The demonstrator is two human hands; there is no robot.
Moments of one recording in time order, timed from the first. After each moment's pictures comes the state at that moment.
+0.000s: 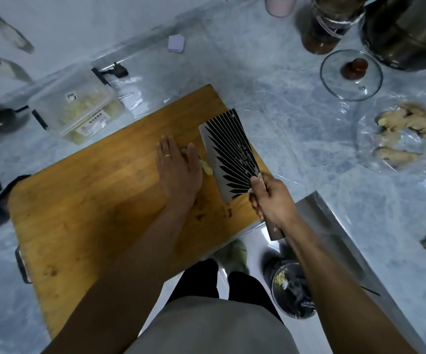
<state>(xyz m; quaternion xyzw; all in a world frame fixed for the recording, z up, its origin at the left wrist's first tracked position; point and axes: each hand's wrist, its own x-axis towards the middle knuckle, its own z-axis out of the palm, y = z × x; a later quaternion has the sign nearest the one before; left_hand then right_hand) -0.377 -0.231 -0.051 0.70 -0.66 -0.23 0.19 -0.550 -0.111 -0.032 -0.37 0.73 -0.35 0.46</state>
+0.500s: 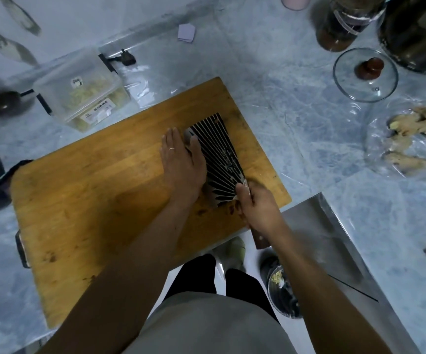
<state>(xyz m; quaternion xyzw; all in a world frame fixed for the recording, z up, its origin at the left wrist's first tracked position) -0.379 -0.229 -0.056 0.69 -0.64 -0.24 0.23 -0.522 -0.108 -0.040 -0.46 0.73 -0.28 0.43</state>
